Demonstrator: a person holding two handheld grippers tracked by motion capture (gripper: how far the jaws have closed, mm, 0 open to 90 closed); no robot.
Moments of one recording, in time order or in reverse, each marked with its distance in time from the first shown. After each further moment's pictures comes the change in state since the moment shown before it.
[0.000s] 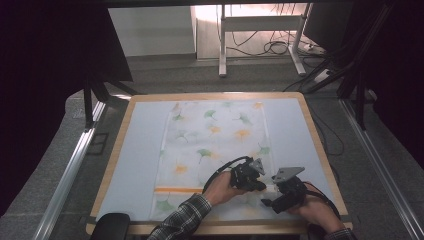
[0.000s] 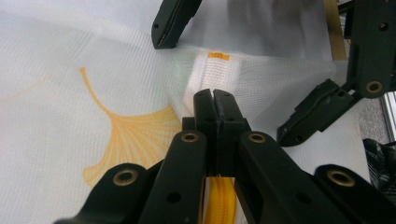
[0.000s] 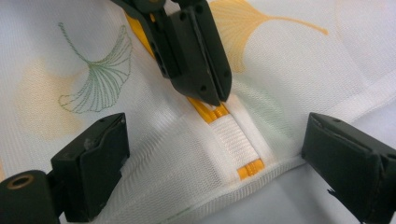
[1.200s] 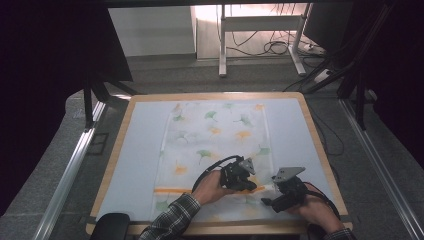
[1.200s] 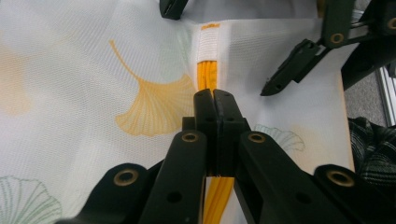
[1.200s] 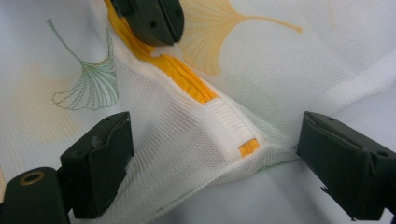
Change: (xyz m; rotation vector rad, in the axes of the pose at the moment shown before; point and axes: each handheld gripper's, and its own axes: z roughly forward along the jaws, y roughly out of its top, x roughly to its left) left arm -0.001 -0.015 -0.027 0.029 0.005 0.007; right arm 0.001 0.000 -0.001 -0.001 -0.011 0.018
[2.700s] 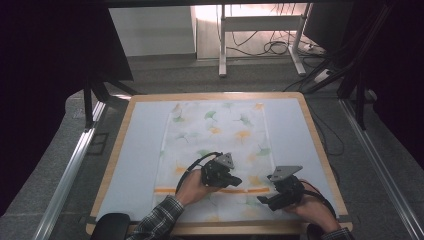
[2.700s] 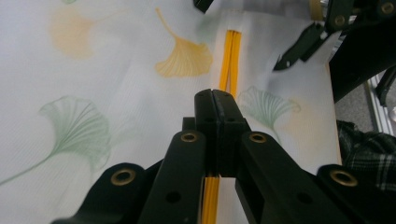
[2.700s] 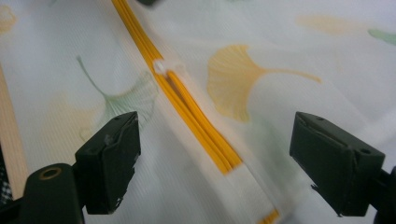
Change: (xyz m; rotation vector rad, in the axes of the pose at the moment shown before) left arm 0.007 -0.036 -0.033 -0.113 0.010 -0.087; right arm 0.009 0.017 -0.004 -0.029 0.010 -0.017
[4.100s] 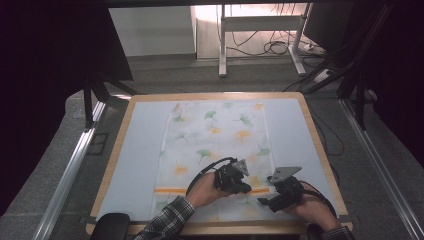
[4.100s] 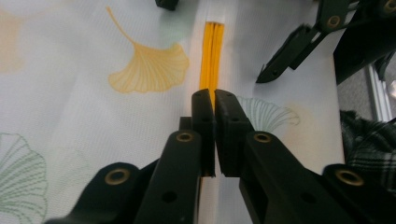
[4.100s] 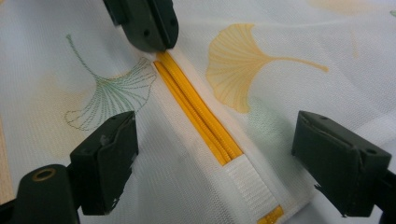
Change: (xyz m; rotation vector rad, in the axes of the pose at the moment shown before) left arm -0.011 0.015 0.031 0.103 -0.034 0.041; right arm -0.006 -0.011 0.008 0.012 0.030 -0.014
